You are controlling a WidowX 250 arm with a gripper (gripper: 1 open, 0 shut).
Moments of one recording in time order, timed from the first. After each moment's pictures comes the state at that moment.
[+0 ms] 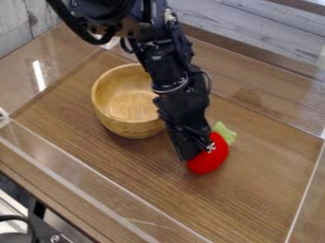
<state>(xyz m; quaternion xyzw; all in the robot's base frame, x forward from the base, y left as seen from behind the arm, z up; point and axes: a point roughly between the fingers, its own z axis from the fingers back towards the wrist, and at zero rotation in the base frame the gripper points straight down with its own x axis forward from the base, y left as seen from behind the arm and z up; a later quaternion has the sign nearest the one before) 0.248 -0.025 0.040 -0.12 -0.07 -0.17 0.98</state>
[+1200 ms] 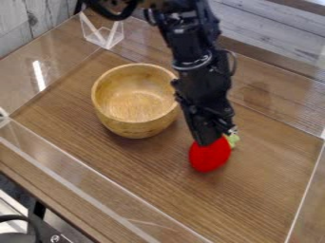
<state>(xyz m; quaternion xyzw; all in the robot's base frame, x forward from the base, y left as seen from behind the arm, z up) 0.253 -0.057 0.070 -0.13 -0.05 -0.21 0.97</state>
